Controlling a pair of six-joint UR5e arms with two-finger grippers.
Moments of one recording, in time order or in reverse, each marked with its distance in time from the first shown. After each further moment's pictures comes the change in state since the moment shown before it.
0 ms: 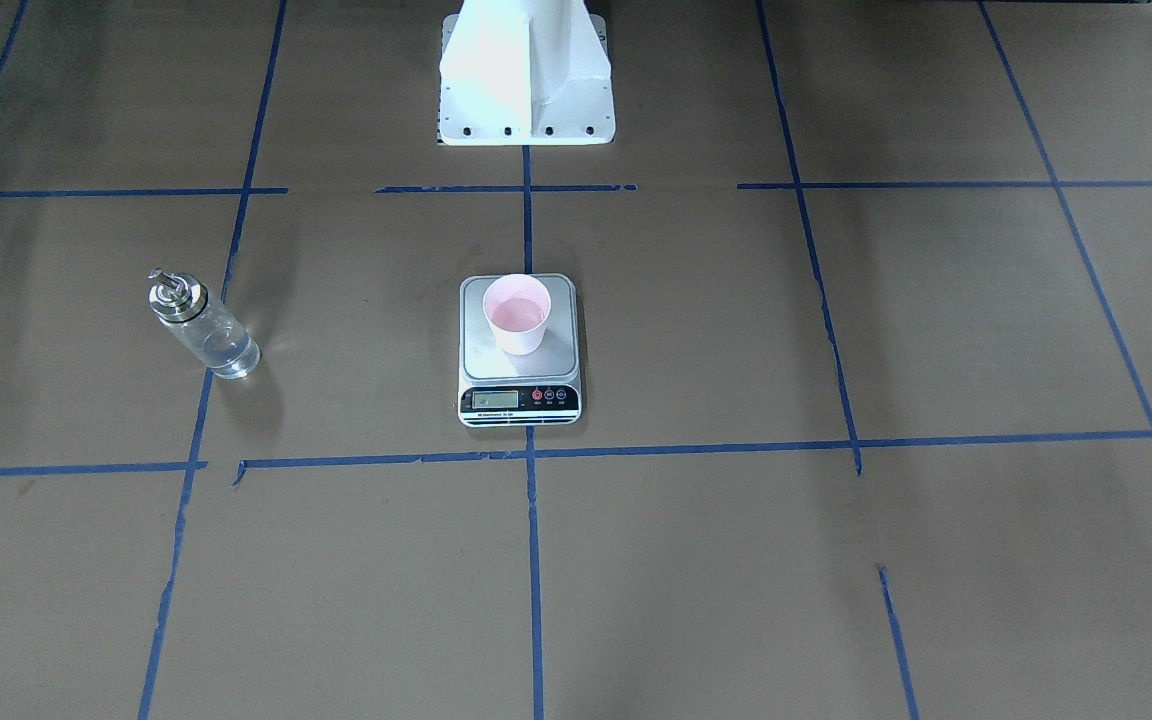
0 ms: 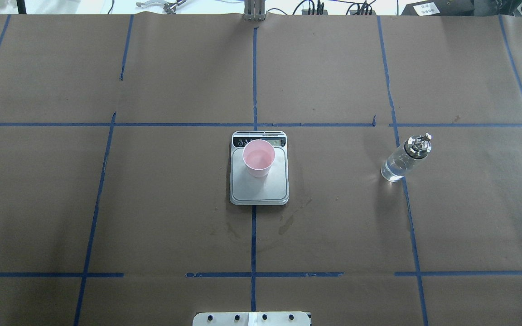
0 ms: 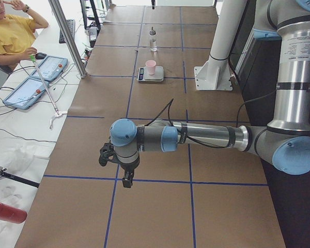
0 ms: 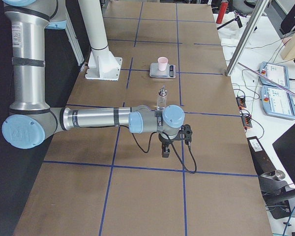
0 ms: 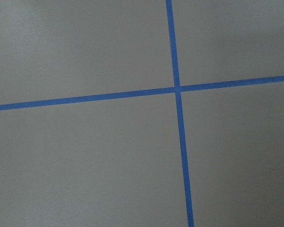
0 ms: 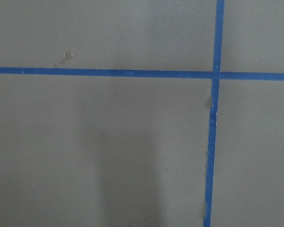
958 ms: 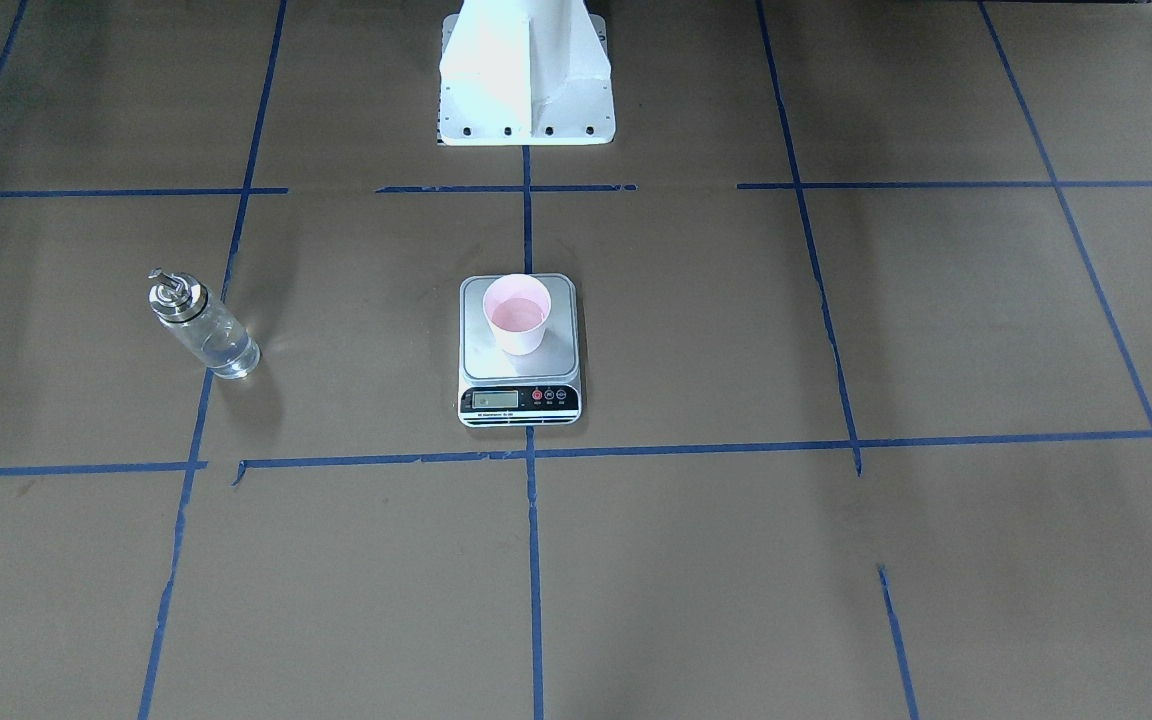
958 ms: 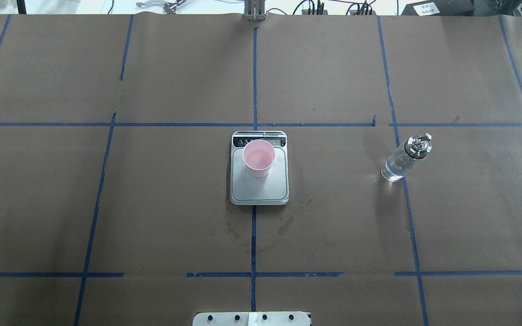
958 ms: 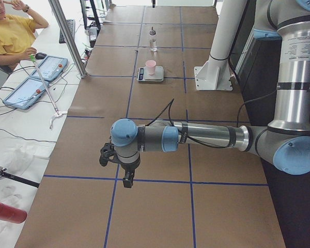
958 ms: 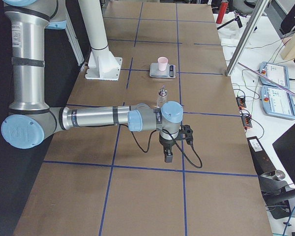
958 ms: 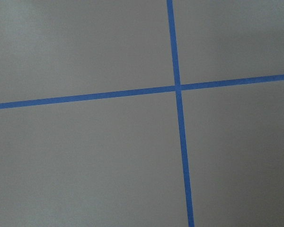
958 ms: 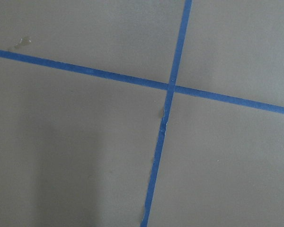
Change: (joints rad) left arm -0.001 0.004 -0.004 0.000 0.000 -0.001; right arm -0.005 -0.005 0.019 0.007 -0.192 -0.137
